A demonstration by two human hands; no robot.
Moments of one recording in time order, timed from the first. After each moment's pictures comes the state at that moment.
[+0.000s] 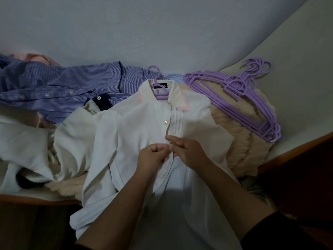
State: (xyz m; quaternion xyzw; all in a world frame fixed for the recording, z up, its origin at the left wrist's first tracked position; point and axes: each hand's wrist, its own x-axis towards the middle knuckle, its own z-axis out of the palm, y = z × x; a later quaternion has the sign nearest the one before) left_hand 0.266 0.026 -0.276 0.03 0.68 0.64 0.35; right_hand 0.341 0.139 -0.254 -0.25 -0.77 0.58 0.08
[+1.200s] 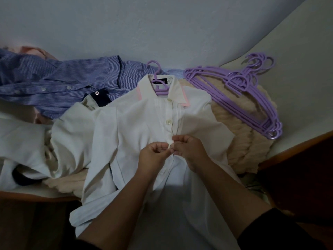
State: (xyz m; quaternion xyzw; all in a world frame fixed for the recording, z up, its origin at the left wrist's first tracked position) left_hand 0.268 0.027 -0.293 0.03 0.70 0.64 0.33; right_hand 0.333 0.135 -0.263 -0.42 -0.55 0.71 0.09
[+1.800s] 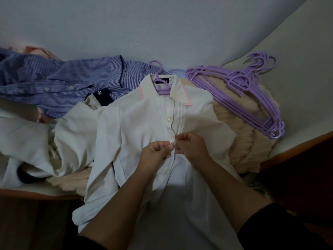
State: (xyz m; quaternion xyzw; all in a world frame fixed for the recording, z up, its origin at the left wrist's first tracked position) left_hand 0.264 0.024 -0.286 0.02 0.66 0.64 0.38; right_hand 0.332 0.136 -0.264 -0.43 -0.59 0.67 0.11
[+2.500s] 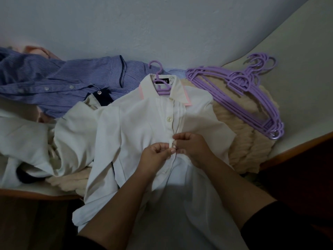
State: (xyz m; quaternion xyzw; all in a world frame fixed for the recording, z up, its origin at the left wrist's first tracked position) left_hand 0.264 0.022 -0.289 0.07 0.68 0.62 0.38; right_hand 0.331 0.143 -0.262 -0.38 -0.53 0.75 0.08
